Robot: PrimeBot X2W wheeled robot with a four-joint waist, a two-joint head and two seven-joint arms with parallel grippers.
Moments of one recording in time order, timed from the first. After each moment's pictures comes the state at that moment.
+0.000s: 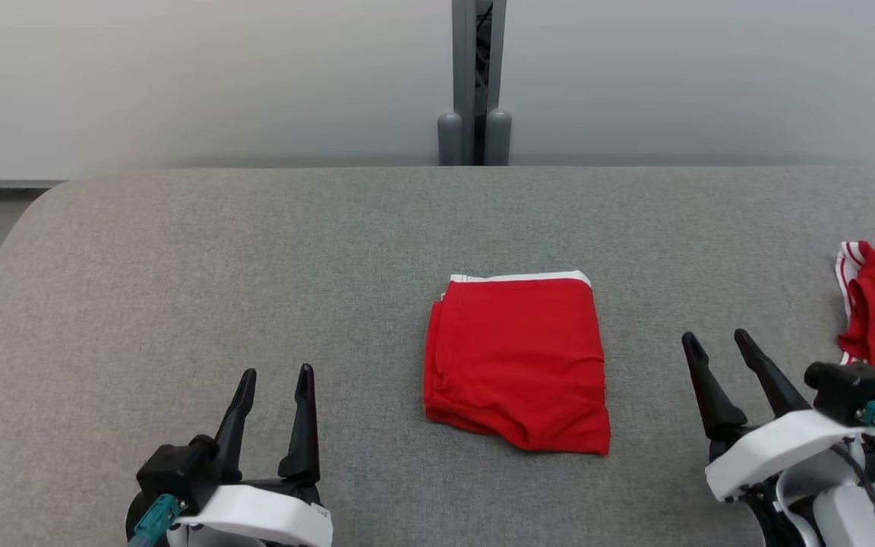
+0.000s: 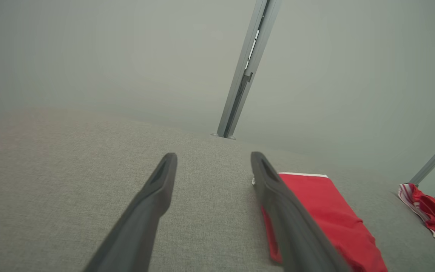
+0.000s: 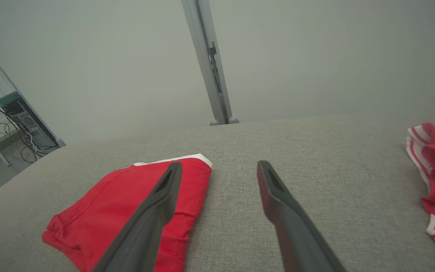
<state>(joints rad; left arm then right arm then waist) -0.03 0.05 -0.23 0.19 -0.43 0.07 -0.26 -0.17 -0.12 0.12 0.31 0.39 0.13 -0.10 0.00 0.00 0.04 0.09</state>
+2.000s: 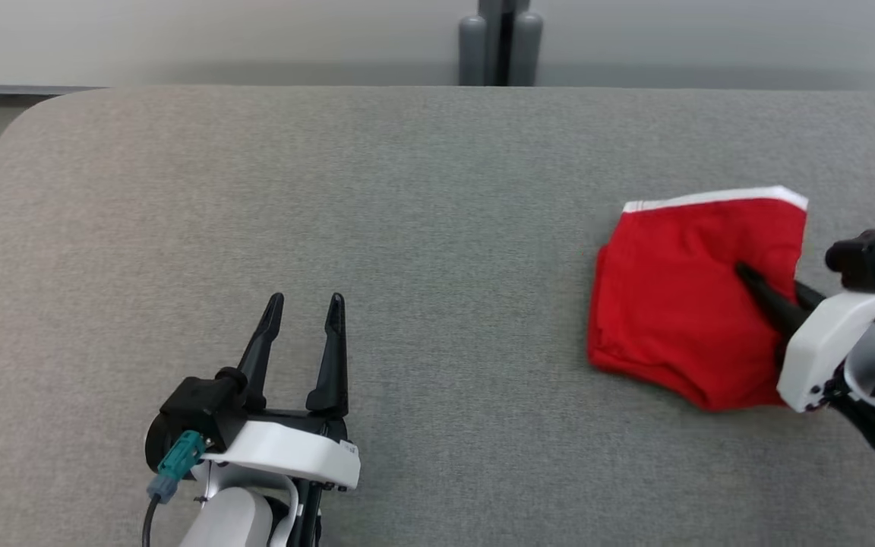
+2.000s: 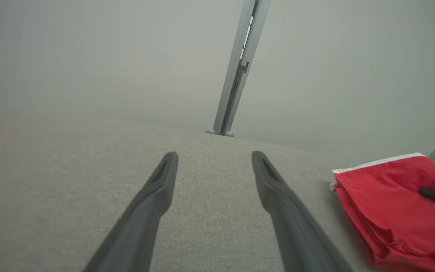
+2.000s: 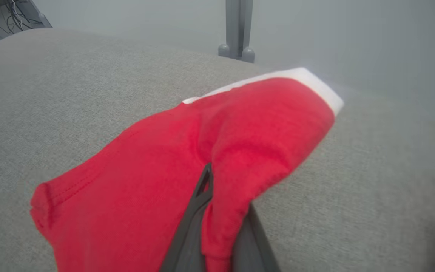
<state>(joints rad) -0.16 0.05 -0.31 0.17 -0.41 0.10 -0.26 -0.54 -0.51 0.60 0.50 0.70 0.13 0.06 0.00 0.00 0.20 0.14</state>
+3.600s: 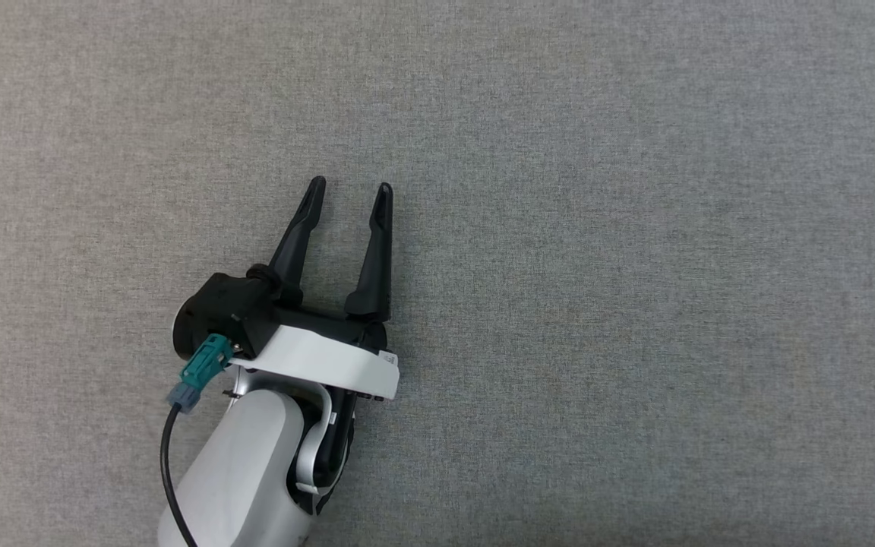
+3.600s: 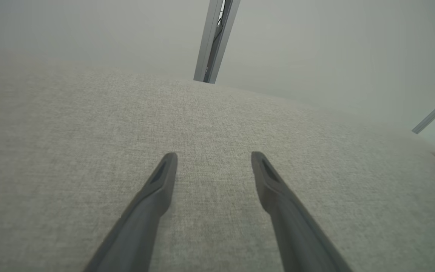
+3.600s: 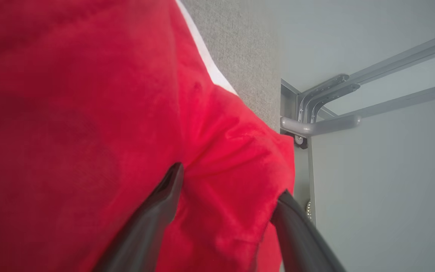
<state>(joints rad) -0.40 0.05 -0.41 0.17 -0.46 0.12 -0.26 -0.45 -1.02 0.20 0.62 0.48 0.13 0.09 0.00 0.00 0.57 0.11</state>
